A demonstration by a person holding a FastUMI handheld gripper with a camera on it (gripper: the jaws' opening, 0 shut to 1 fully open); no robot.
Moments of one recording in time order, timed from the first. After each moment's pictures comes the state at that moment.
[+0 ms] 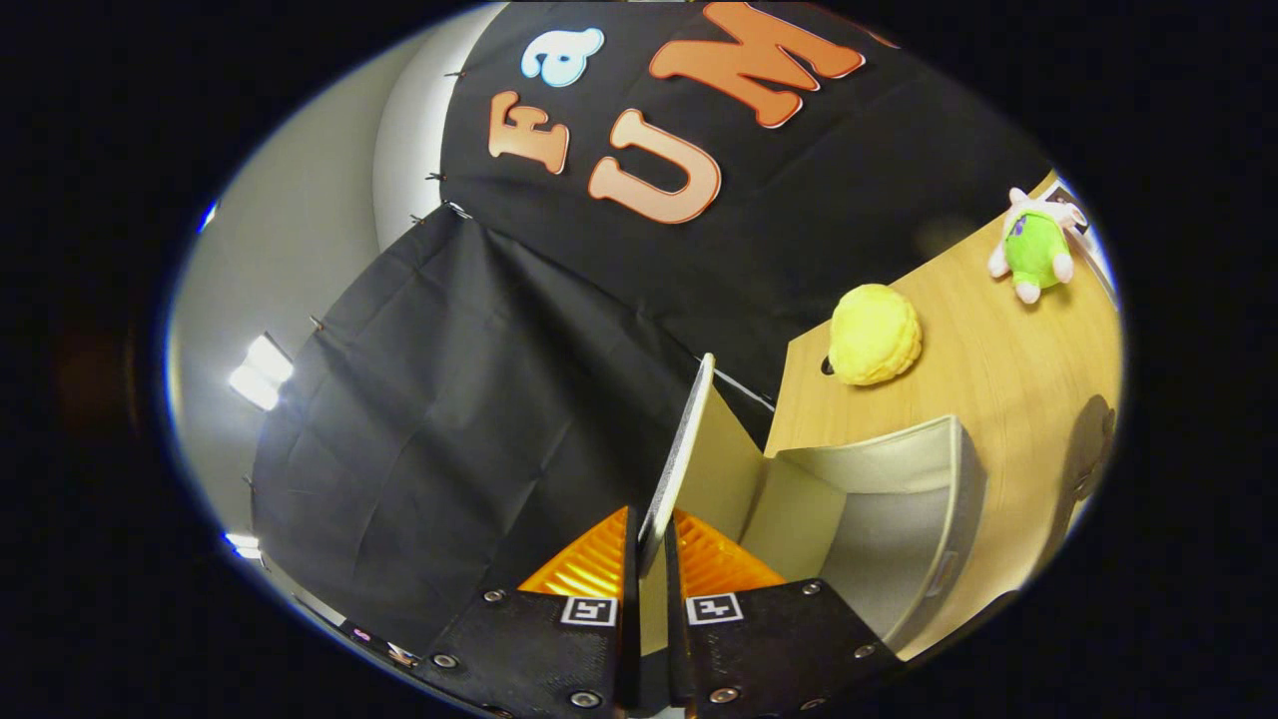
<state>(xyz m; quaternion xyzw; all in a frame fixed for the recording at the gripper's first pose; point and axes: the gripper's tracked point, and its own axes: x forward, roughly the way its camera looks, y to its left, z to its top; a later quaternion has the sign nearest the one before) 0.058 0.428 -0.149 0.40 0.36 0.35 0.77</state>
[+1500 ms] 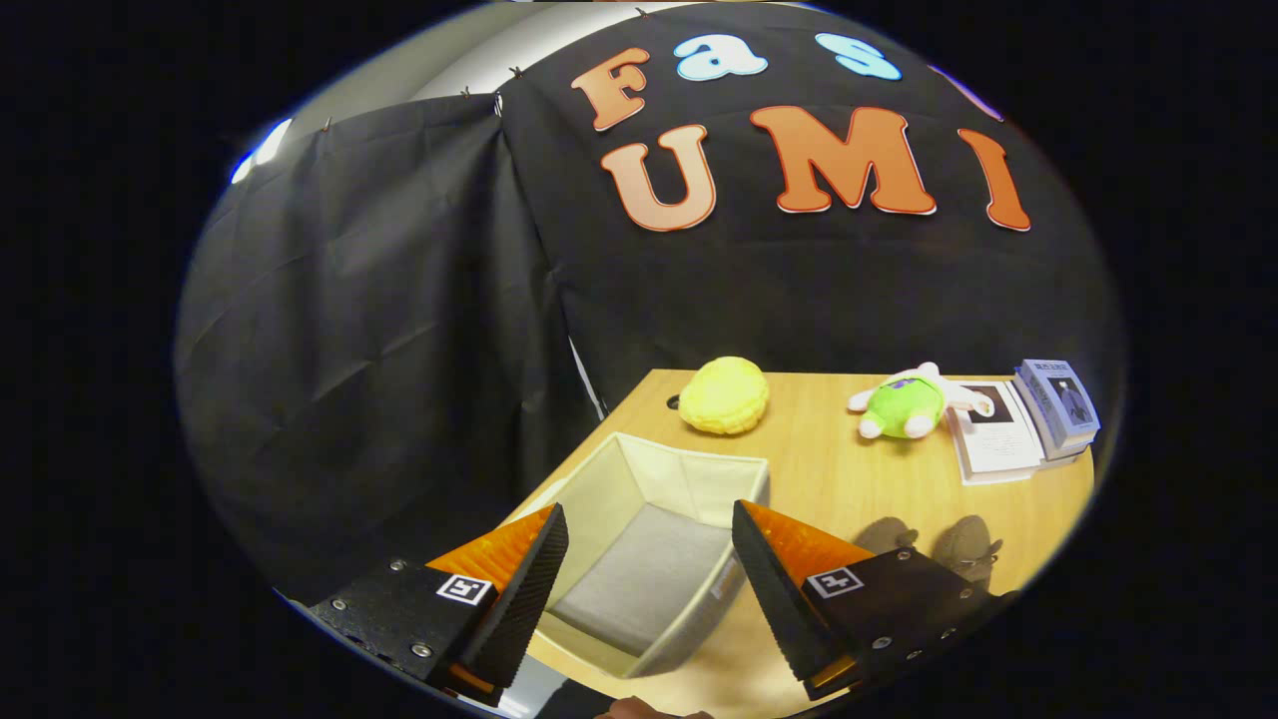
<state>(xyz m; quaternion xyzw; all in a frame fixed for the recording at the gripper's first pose) 0.020 0.302 -0.201 0.06 0.33 0.24 0.91</state>
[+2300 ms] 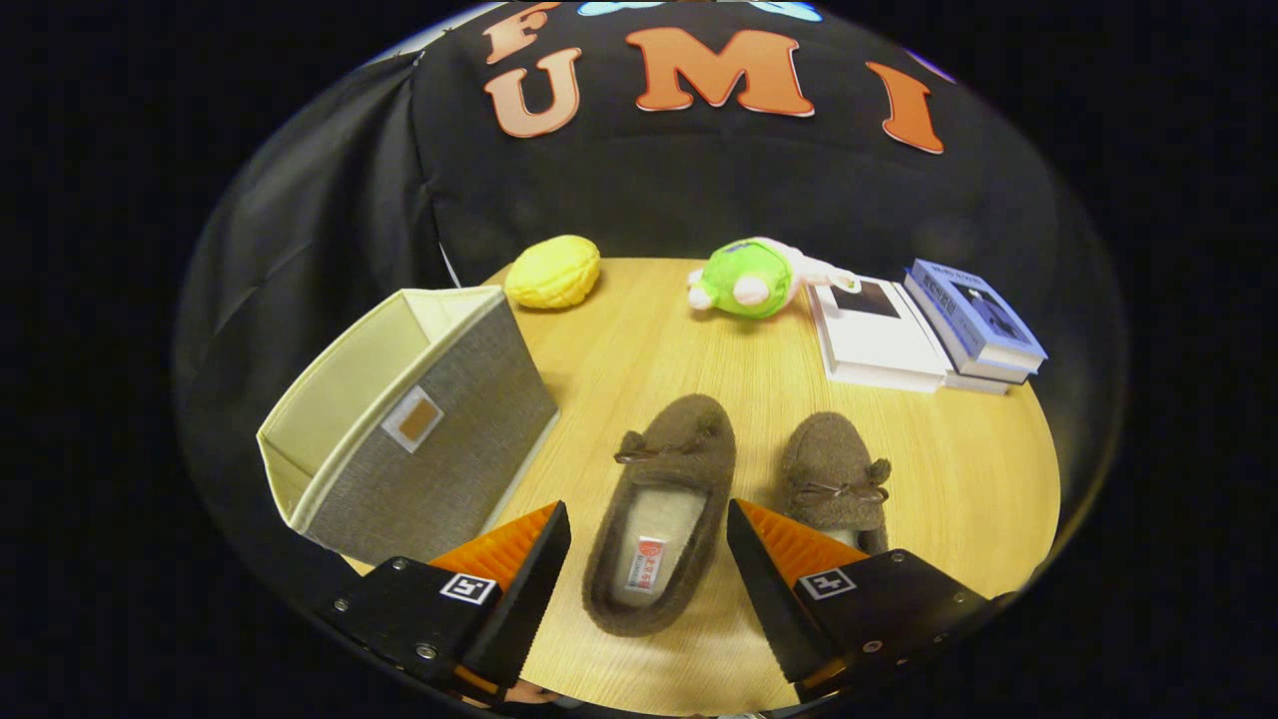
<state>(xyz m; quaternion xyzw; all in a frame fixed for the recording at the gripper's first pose) 0.002 0.125 -0.367 0.01 0.47 0.12 0.88</state>
